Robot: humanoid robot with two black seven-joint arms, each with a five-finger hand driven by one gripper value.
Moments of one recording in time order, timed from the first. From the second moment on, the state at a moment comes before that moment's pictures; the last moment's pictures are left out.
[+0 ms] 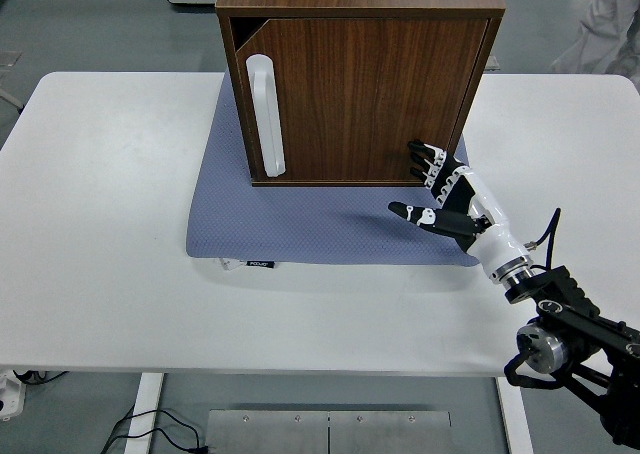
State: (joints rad) left arm 0.15 0.00 -0.17 -0.19 0.09 0.12 -0.04; right arm 0.48 -0.35 0.53 1.24 -0.50 -0.14 0.61
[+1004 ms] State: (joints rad) left arm 0.15 0.00 -0.17 -0.19 0.09 0.12 -0.04; right arm 0.28 -0.56 0.88 1.29 -0.35 -0.01 0.58
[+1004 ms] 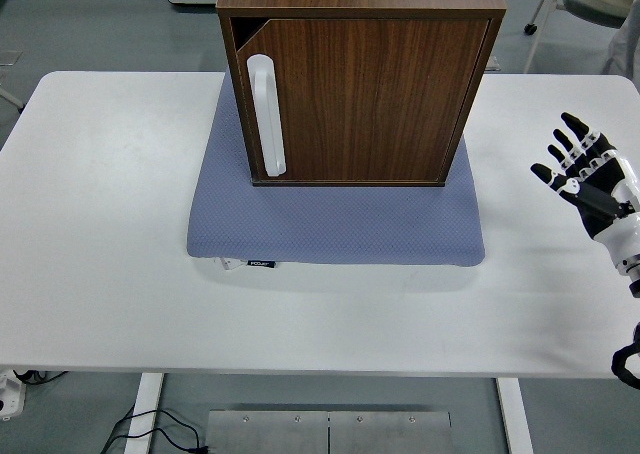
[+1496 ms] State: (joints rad) left arm 0.15 0.00 -0.17 -0.19 0.09 0.12 -0.04; right arm 0.27 -0.53 0.92 1.29 -0.31 0.05 0.57
